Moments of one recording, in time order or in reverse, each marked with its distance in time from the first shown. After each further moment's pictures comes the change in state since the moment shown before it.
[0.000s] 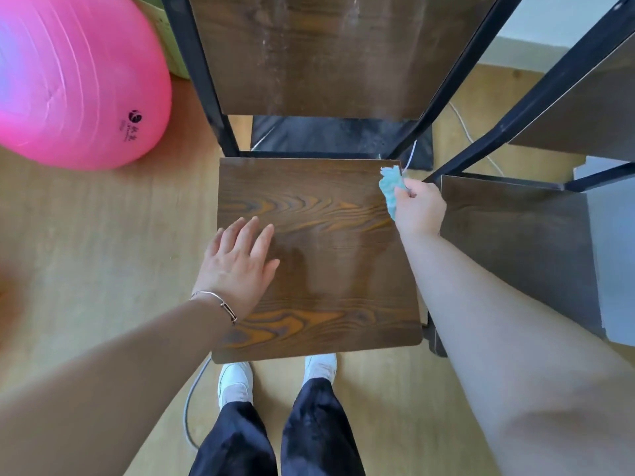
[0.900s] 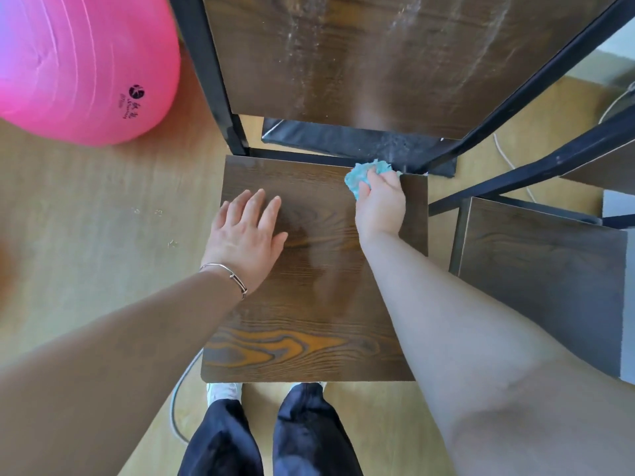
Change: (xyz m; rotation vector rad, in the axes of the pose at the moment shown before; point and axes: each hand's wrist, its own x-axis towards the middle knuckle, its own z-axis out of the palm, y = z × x) left_hand 0.074 -0.008 0.004 -0.029 -0.017 -0.092; right_hand 0.015 -0.043 0.091 -0.279 -0.085 -0.262
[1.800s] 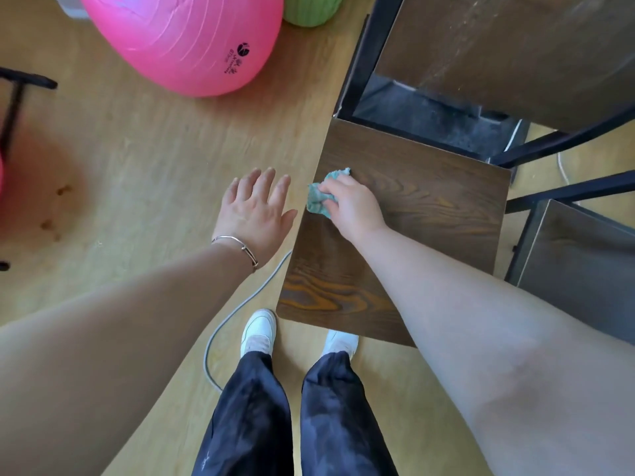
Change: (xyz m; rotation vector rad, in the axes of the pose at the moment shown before) left_hand -0.090 -0.101 0.007 -0.024 0.019 -0.177; right_hand -0.112 -0.108 0.052 -0.005 -0.448 -0.657
